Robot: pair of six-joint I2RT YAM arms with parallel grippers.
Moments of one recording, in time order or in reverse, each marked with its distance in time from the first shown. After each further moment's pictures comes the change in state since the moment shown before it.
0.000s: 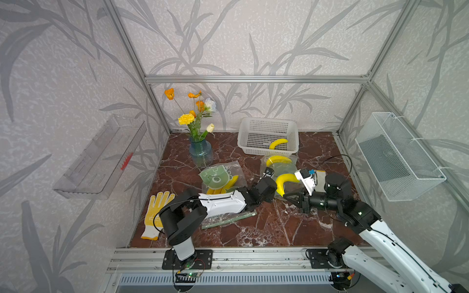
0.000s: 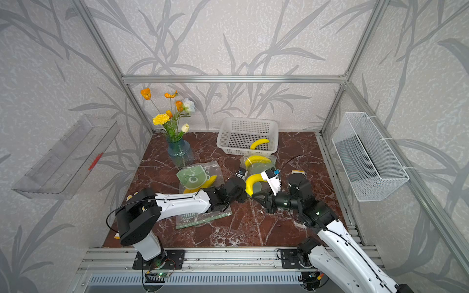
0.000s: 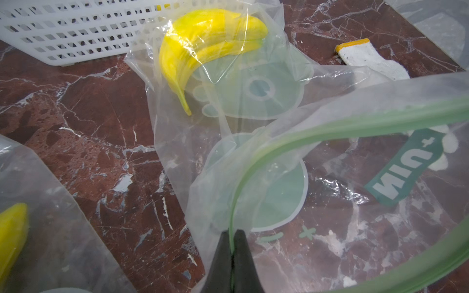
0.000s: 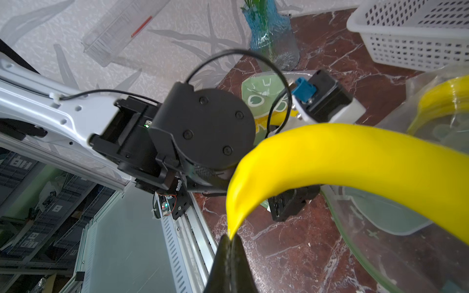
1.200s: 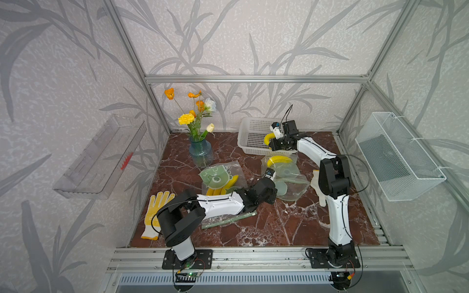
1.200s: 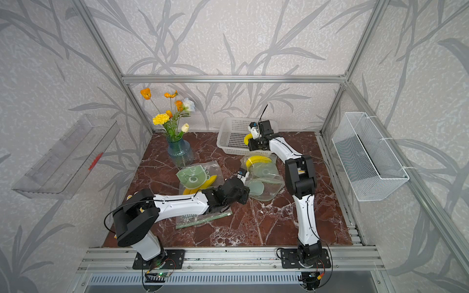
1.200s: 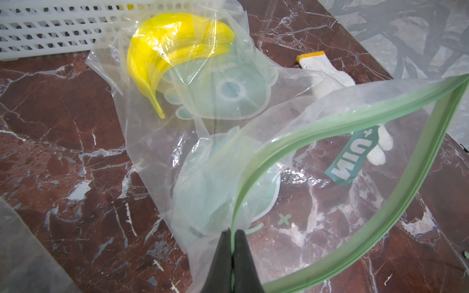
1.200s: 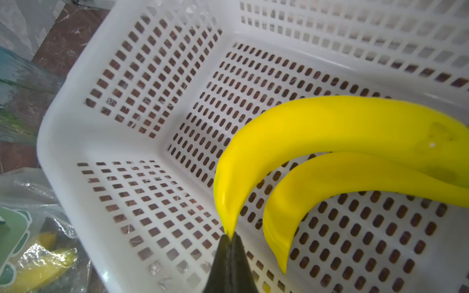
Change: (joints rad) left arm 0.000 -0.024 -0.048 0.105 0.110 -0.028; right arm -0.211 1.522 1.158 -0.039 0.295 -0.274
